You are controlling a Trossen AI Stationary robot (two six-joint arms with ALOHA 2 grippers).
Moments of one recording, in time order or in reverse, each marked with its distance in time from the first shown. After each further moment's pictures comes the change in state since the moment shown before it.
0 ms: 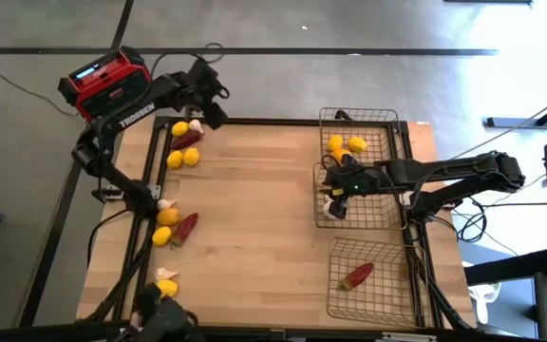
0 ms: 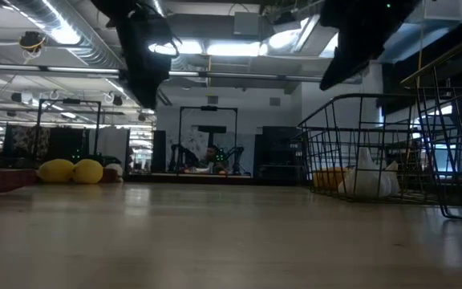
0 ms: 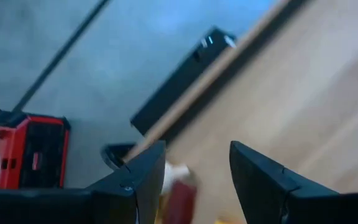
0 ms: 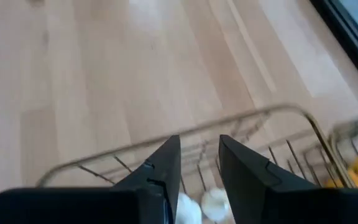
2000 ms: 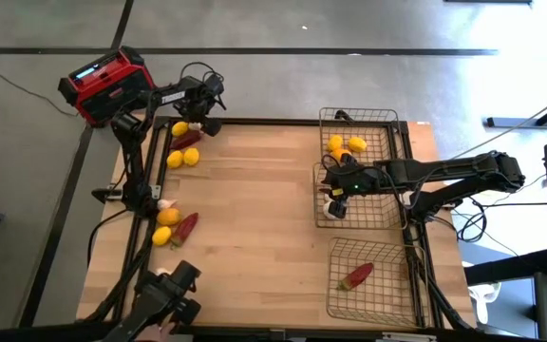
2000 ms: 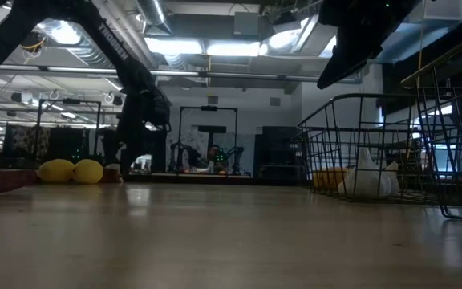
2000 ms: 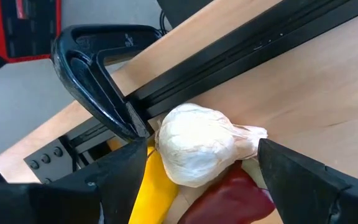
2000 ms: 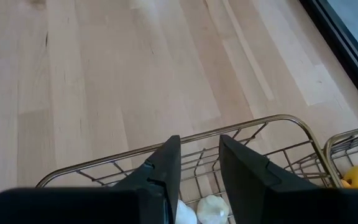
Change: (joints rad) left arm 0.197 0.464 0.000 -0.087 -0.097 -0.176; right arm 0.002 0.000 0.000 0.013 0.011 -0.028
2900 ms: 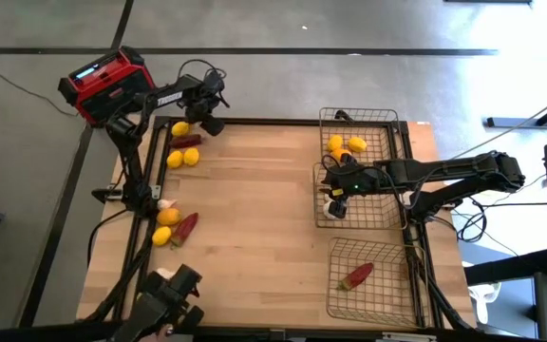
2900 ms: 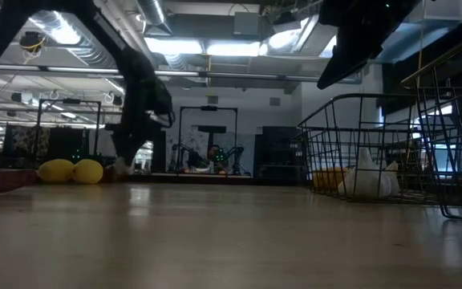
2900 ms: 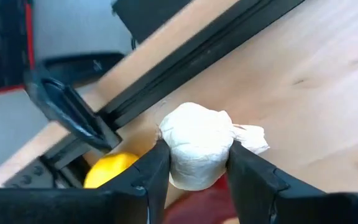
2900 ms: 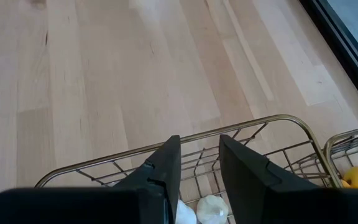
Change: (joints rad) left arm -0.032 -0.075 -0.003 0.005 0.091 0.083; right arm 0.000 0.000 0.000 0.000 0.000 -0.003
